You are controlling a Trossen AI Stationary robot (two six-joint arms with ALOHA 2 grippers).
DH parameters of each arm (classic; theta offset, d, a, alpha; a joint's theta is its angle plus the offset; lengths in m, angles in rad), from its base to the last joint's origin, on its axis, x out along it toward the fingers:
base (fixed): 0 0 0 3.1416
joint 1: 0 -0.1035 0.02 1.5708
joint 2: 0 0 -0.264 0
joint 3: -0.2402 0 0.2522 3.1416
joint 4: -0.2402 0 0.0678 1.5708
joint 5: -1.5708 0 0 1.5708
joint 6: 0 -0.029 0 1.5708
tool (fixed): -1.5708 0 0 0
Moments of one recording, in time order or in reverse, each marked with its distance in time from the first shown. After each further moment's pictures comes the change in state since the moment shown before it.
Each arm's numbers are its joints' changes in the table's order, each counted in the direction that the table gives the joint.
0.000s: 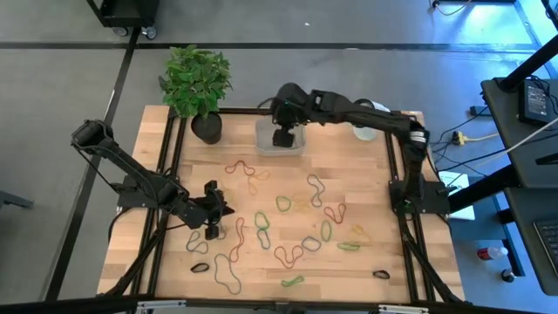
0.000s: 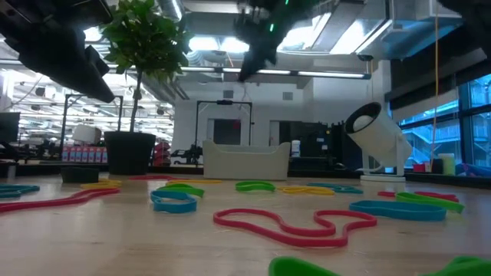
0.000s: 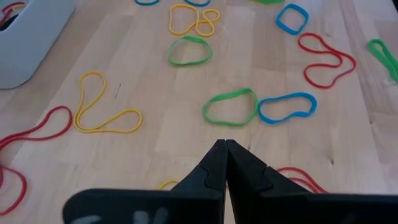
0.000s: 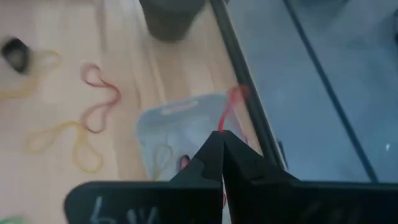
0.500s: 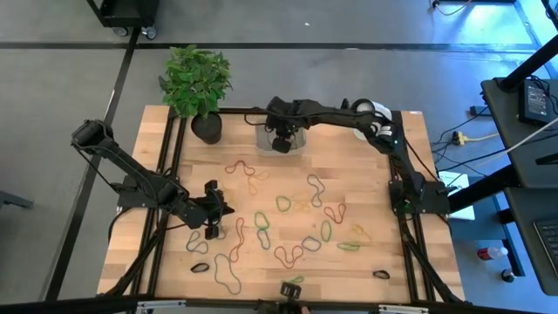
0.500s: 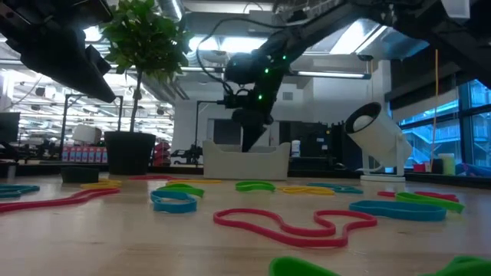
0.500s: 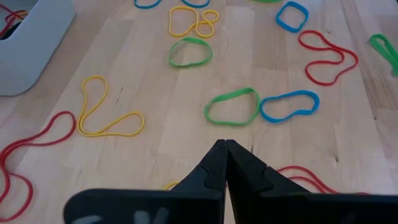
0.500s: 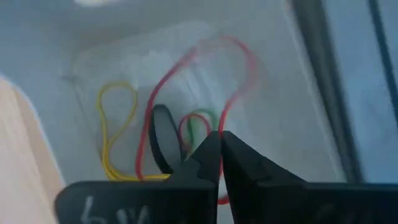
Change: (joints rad) left arm -0.002 0.000 0.000 0.000 -0.003 -0.034; right arm 0.089 0.284 0.000 -0.014 -0.032 0.021
